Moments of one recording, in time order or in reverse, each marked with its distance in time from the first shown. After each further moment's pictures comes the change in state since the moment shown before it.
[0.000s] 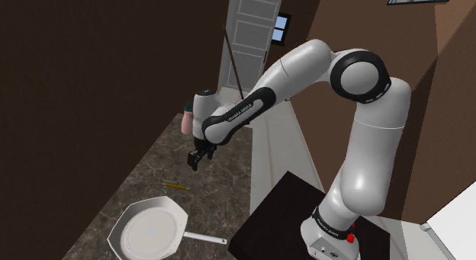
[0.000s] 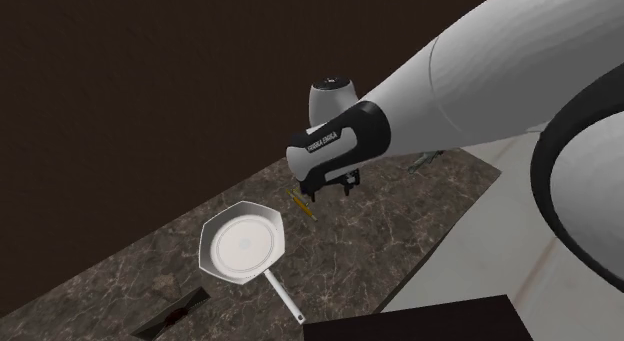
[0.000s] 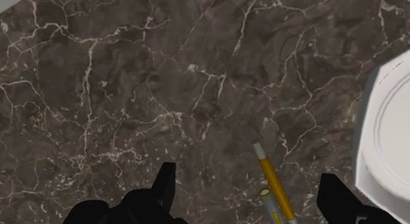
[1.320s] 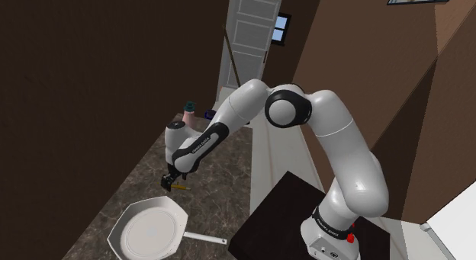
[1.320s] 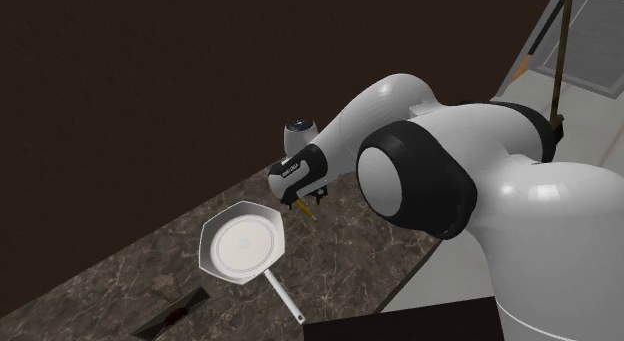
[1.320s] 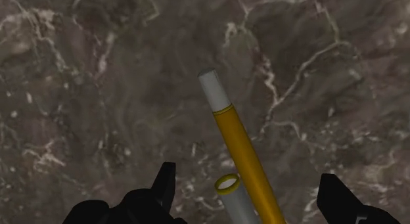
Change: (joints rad) arm 0.093 0.570 -0.038 0.470 -0.068 0.112 0.056
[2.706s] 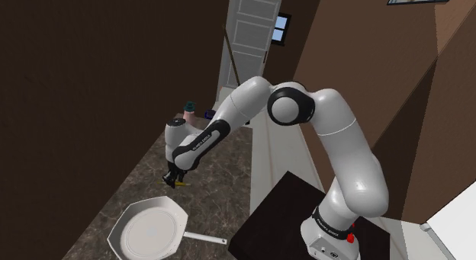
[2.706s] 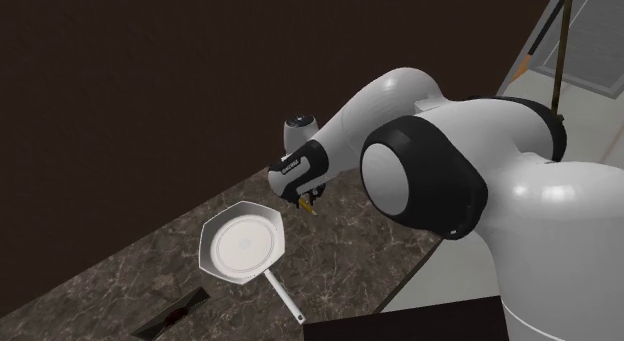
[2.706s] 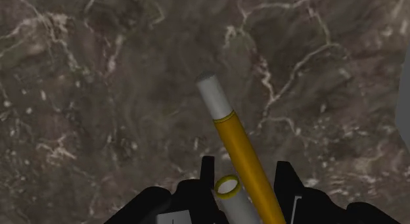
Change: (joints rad) arm -0.004 -0.031 0.004 -0.017 0.003 -0.014 -0.002
